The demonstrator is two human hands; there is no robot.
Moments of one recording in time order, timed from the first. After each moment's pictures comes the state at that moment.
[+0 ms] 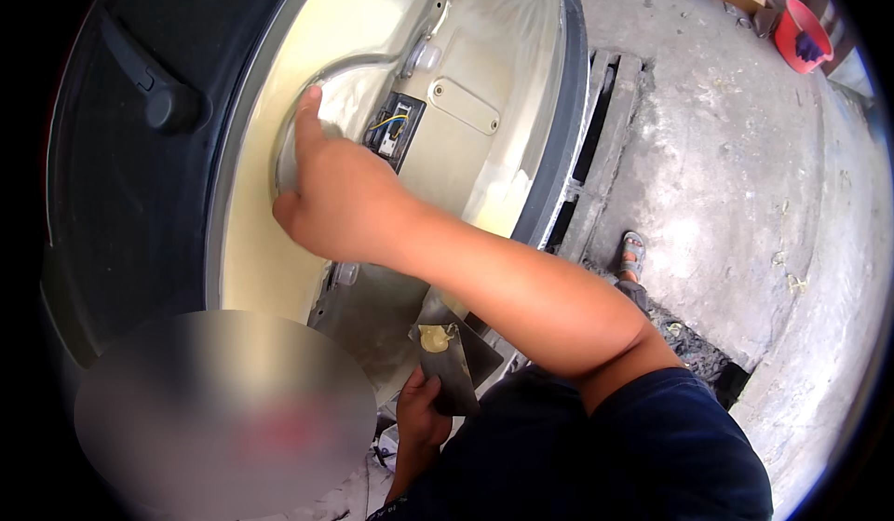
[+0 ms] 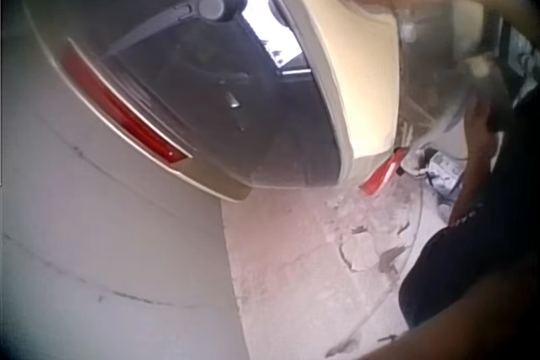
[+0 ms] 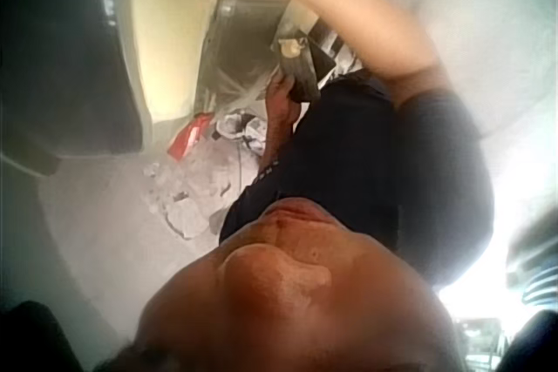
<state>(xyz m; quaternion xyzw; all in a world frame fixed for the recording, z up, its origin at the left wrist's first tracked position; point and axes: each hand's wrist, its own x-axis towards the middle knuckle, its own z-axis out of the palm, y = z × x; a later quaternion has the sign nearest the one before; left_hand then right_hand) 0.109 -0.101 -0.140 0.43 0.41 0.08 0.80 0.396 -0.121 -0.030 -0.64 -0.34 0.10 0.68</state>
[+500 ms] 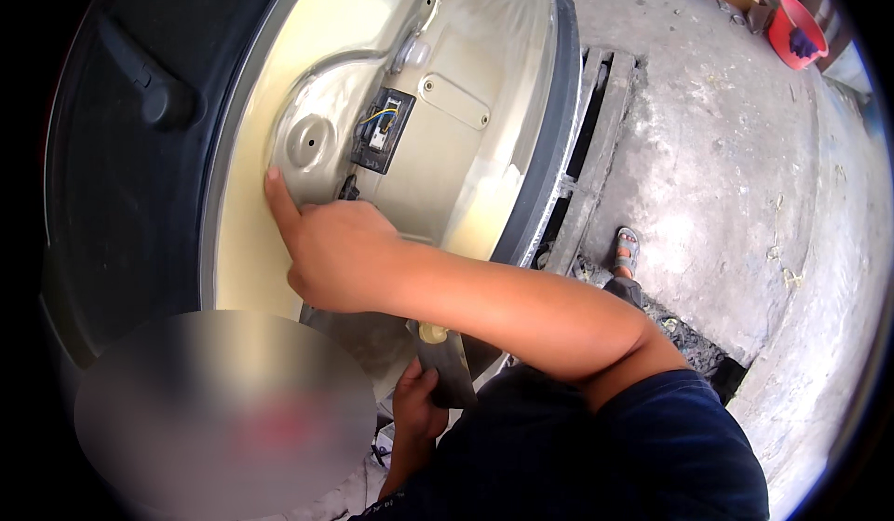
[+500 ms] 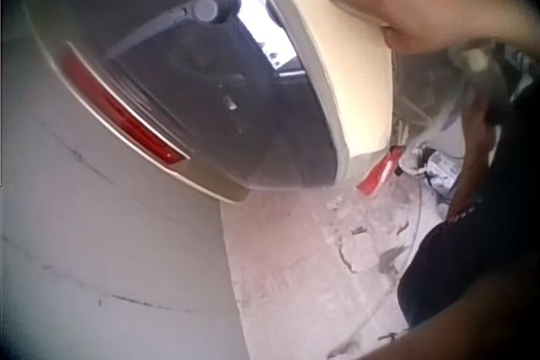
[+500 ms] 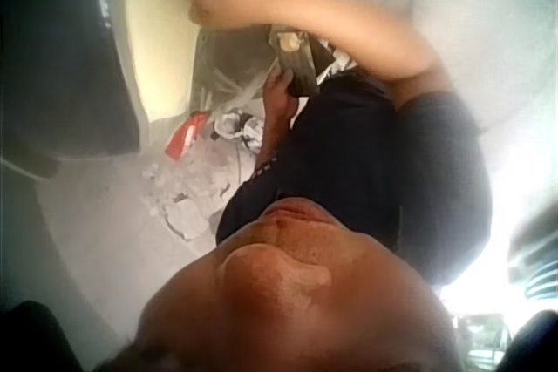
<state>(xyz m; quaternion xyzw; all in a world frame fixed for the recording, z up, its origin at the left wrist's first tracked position) 0.114 -0.102 -0.142 0.44 0.38 0.07 0.81 0.357 -0.128 -0.039 -0.68 -0.48 0.09 0.55</state>
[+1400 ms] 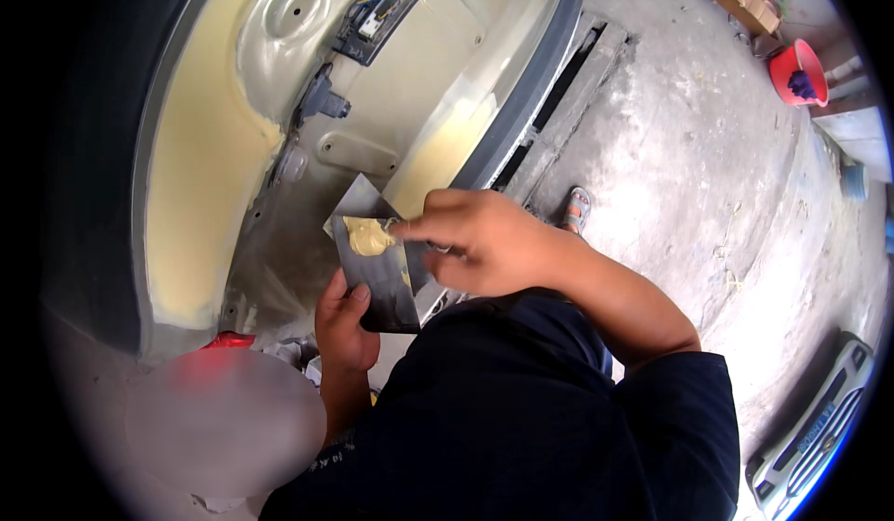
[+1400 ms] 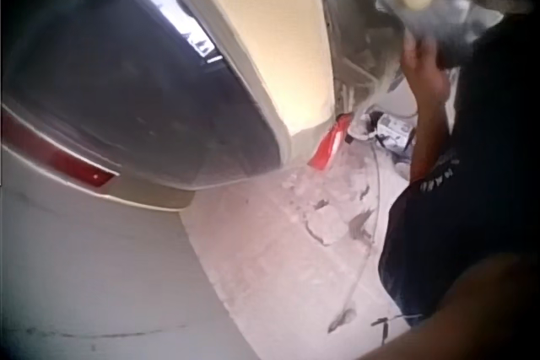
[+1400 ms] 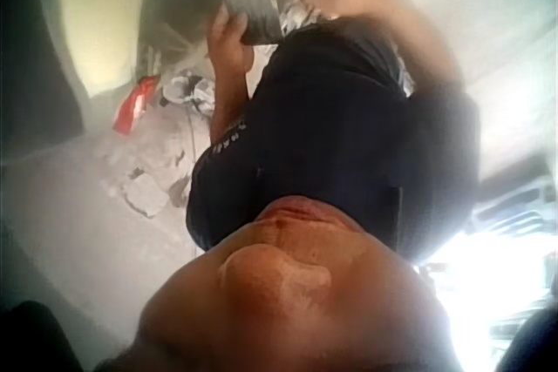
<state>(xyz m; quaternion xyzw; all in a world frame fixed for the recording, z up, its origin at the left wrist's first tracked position) 0.131 -0.093 -0.119 0.50 0.33 0.12 0.79 0.333 -0.238 -0.139 -0.52 -0.54 0.25 0.61</state>
